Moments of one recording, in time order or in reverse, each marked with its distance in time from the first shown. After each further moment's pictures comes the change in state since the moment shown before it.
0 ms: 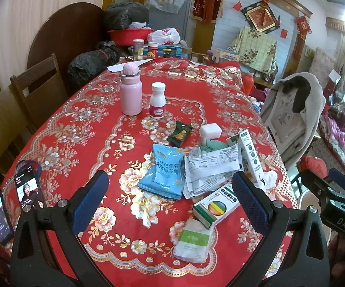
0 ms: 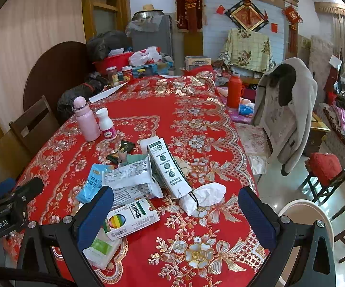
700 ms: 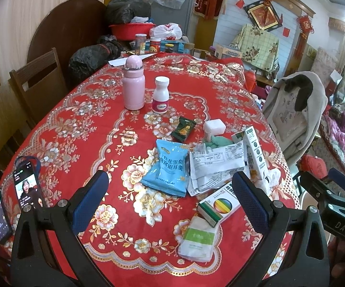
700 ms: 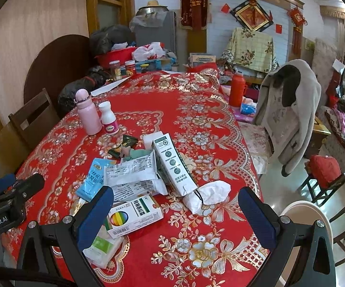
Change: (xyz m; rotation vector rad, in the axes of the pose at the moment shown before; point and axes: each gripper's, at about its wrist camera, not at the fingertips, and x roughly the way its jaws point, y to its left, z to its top) left arm 0.007 0.011 -0.008 -0.011 0.025 0.000; right arm 0.008 0.014 -0.001 -0.034 0.024 -0.007
